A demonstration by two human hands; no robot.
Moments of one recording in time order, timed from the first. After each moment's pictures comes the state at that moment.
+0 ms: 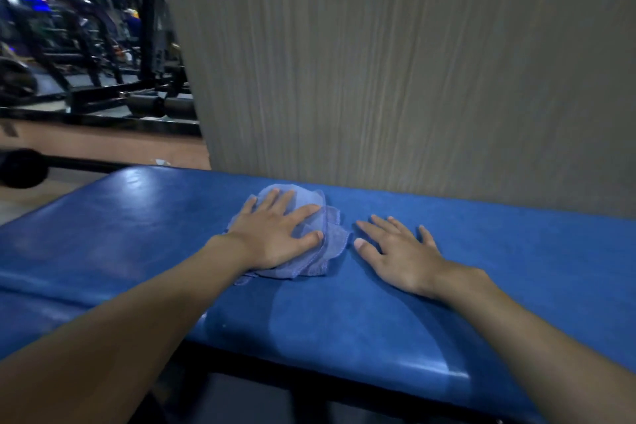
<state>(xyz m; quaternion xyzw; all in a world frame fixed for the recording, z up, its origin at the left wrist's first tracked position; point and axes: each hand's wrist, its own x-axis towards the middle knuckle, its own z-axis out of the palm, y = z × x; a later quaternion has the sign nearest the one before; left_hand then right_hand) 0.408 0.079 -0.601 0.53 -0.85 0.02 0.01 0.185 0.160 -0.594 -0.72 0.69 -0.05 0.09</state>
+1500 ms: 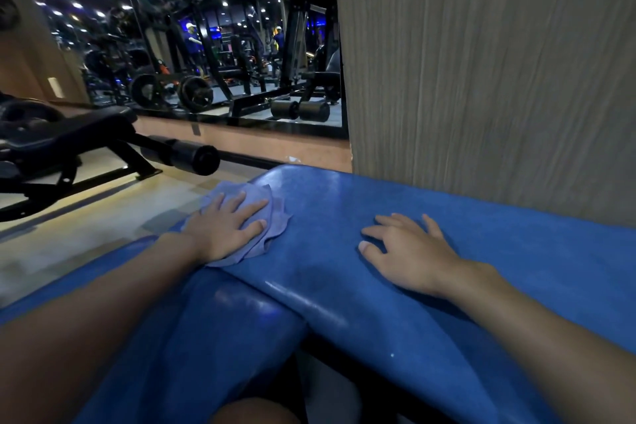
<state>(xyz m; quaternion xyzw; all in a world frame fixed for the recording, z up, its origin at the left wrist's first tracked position) 0.699 0.081 -0.601 0.74 -0.67 0.01 0.00 0.370 0.090 -0.590 -0.84 0.52 -0.08 0.10</state>
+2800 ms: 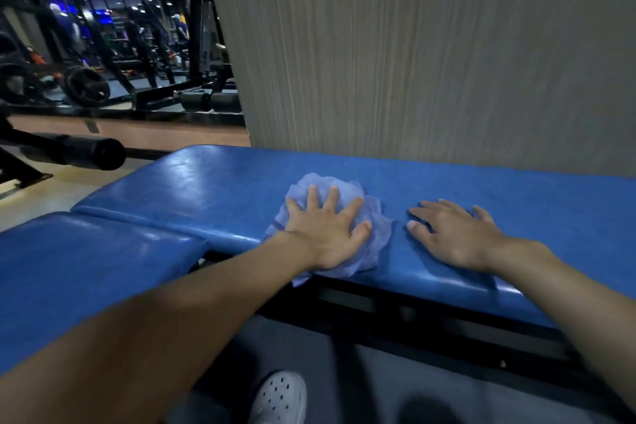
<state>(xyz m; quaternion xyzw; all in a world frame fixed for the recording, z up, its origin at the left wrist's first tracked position) 0.357 0.206 -0.608 0.57 -0.82 0.05 0.00 0.144 0.251 -0.586 -0.72 0.69 -0.03 0.05</state>
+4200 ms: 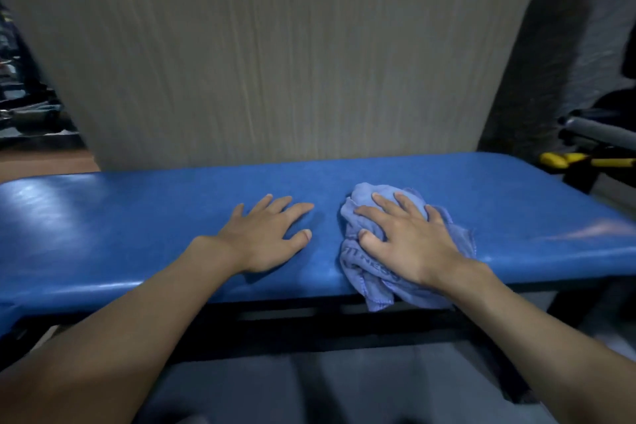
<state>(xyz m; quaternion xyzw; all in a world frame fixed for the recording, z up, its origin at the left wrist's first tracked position) 0.260 0.222 -0.585 0.43 -0.90 -0.03 -0.01 0.041 0.324 -0.606 -0.64 0.76 -0.12 -0.01</state>
